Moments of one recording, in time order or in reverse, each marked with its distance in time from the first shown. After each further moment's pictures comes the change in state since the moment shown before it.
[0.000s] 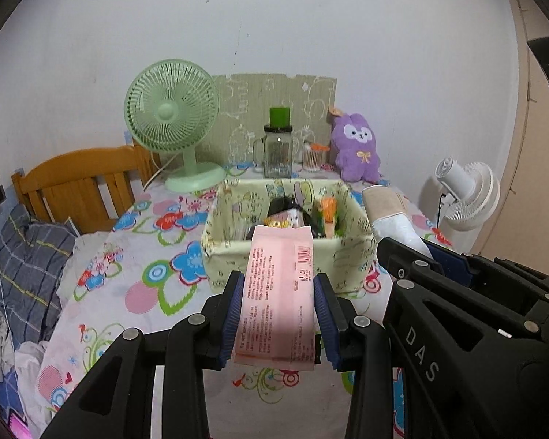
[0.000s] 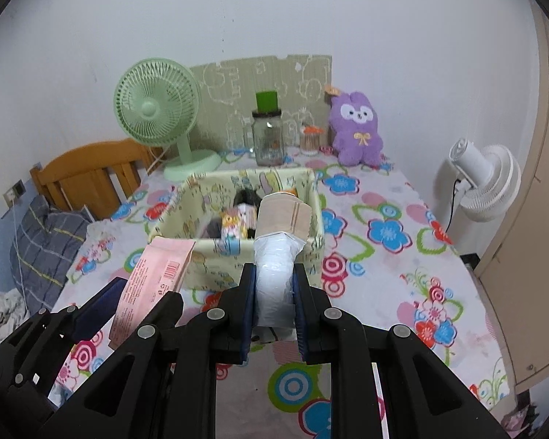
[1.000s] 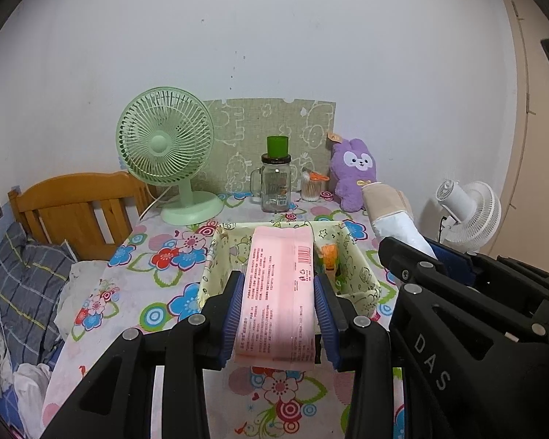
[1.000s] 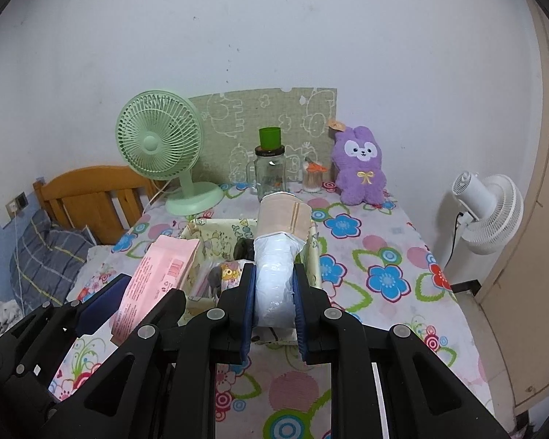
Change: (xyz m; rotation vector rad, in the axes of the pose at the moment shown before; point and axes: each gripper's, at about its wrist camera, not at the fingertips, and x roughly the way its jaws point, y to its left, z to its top) left arm 0.013 0.000 0.039 0.007 -0.064 -0.009; right arm 0.002 -0.003 0.040 -0.026 -0.084 0.010
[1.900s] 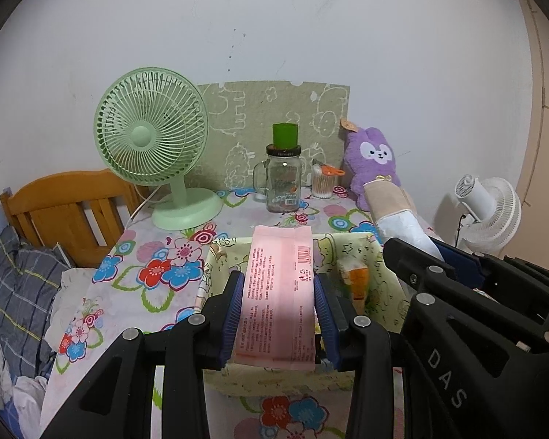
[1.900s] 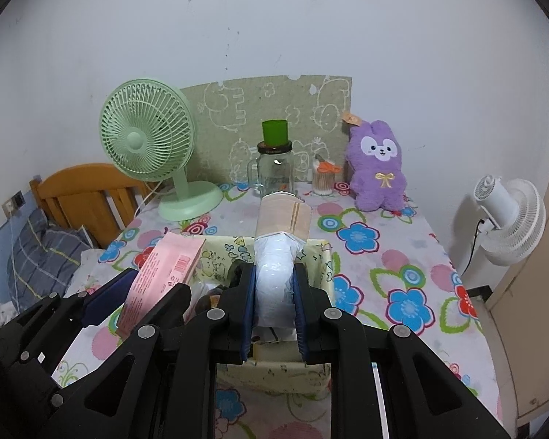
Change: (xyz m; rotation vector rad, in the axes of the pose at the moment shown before) left arm 0.078 0.014 0.024 0.008 0.045 0.018; right arm 0.076 -0.003 0.027 -0.009 0.029 0.030
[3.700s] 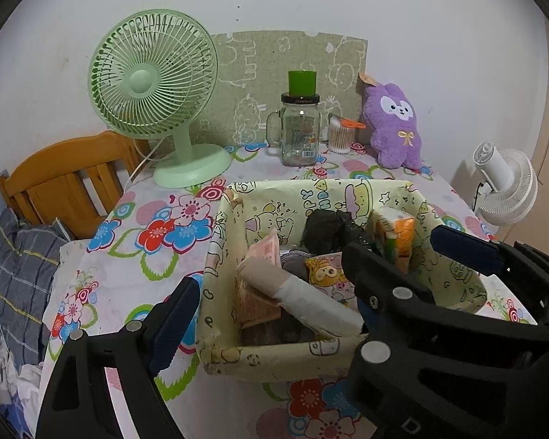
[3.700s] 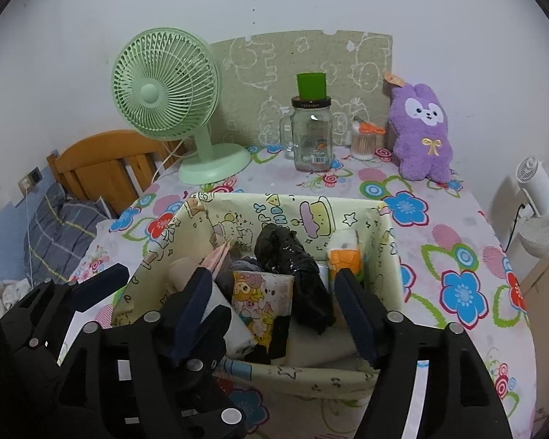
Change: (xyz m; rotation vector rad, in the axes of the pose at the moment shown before) left arm 0.038 0.019 -0.025 0.004 0.142 0.014; right arm 0.054 0.014 -0.020 -0.026 0.115 0.116
